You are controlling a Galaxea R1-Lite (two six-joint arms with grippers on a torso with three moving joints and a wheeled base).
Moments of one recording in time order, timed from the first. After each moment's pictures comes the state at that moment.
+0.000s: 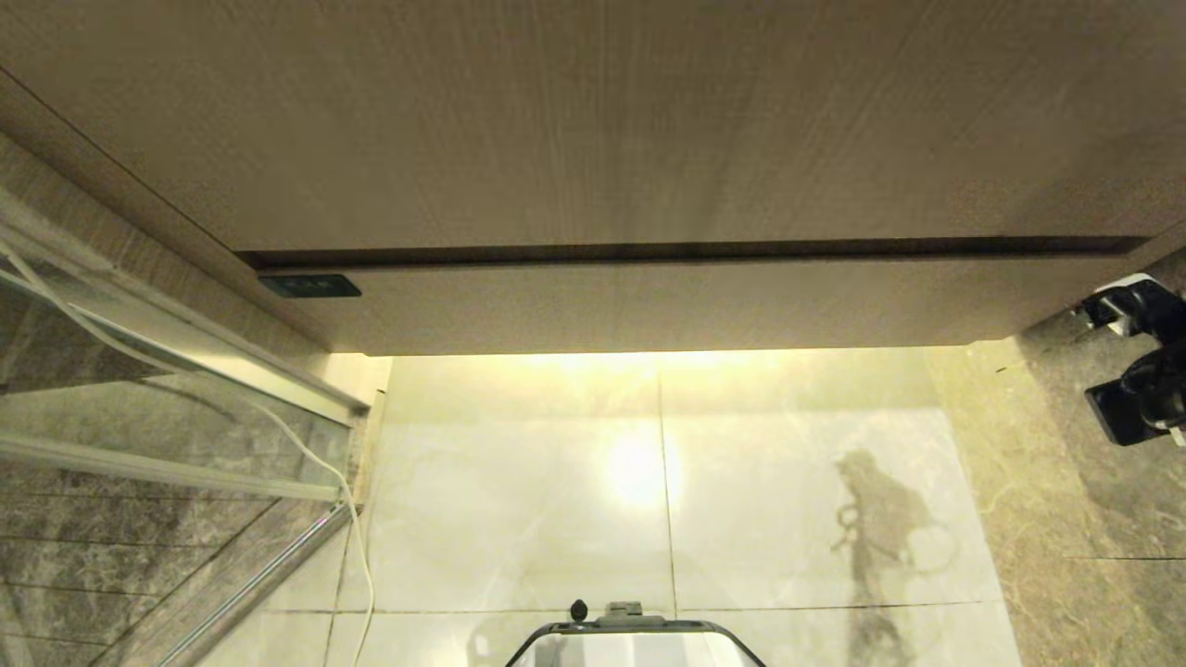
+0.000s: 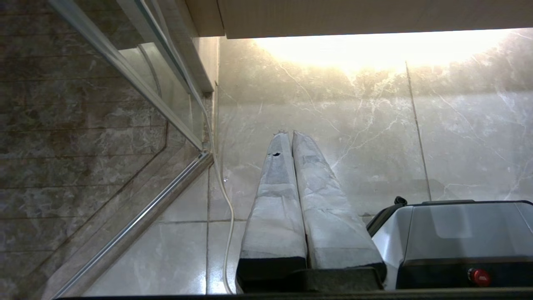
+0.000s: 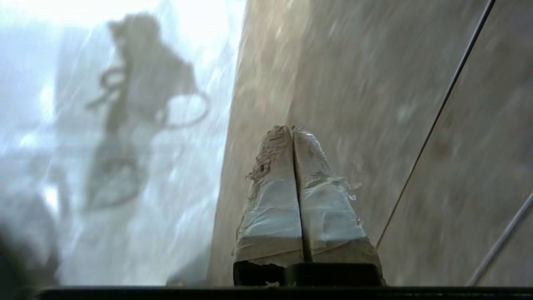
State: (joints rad) left arm 0.00 0.00 0.00 0.00 0.00 0.00; right arm -0.27 1.57 -0.82 -0.20 -0.24 -0.53
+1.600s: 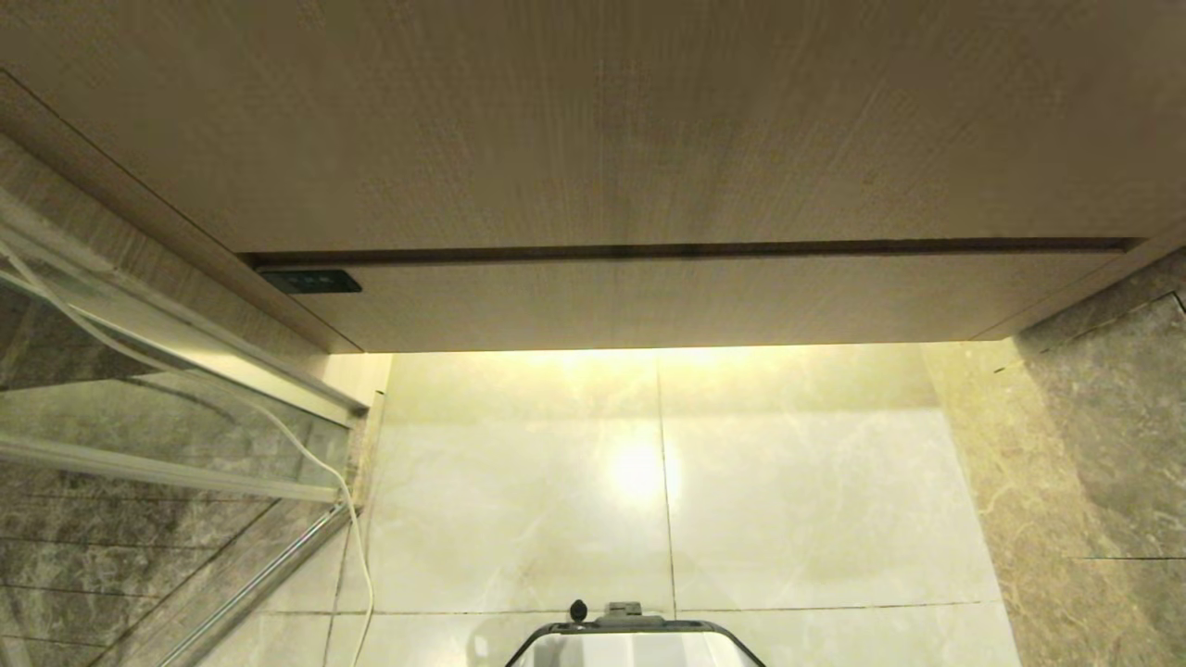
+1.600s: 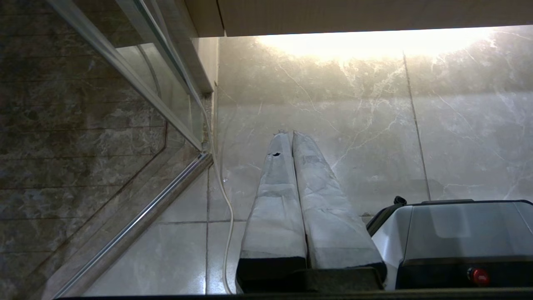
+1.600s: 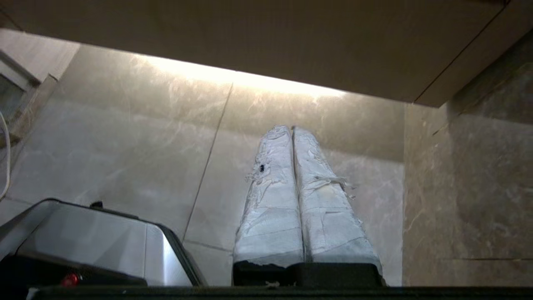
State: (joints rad) left arm 0.00 0.00 0.00 0.00 0.00 0.00; right arm 0.15 0.01 0.00 -0.17 0.03 -0.16
